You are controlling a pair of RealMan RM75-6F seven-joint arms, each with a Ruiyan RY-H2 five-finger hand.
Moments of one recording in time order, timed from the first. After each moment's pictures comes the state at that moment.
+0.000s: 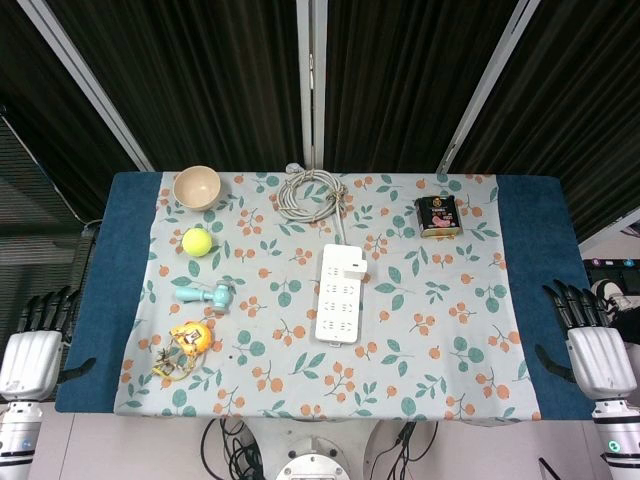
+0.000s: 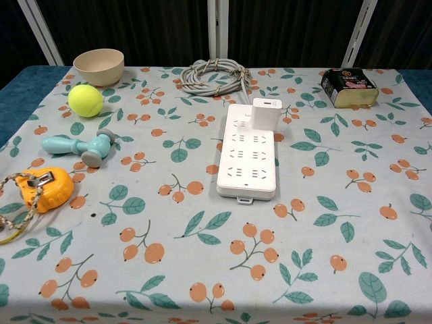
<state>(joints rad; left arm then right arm) -0.08 -1.19 -0.04 -1.60 1.47 1.49 0.16 0.08 -1.09 0.04 -1.62 -1.55 1.47 -0.02</state>
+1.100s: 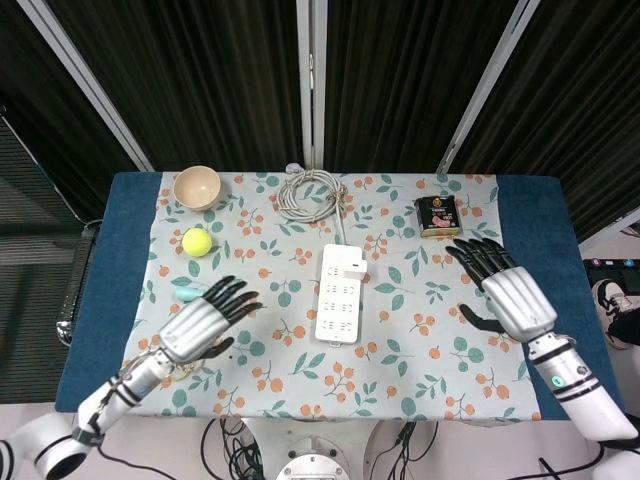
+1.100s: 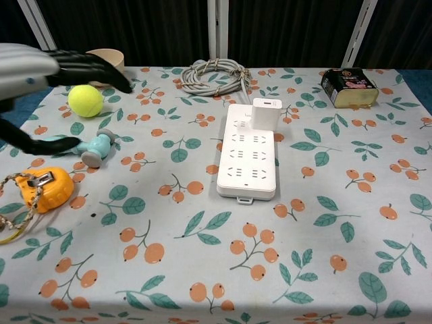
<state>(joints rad) -0.57 -1.28 -0.08 -1.68 1.77 1.02 0.11 0.41 -0.94 0.17 -1.88 -1.51 1.11 -0.02</state>
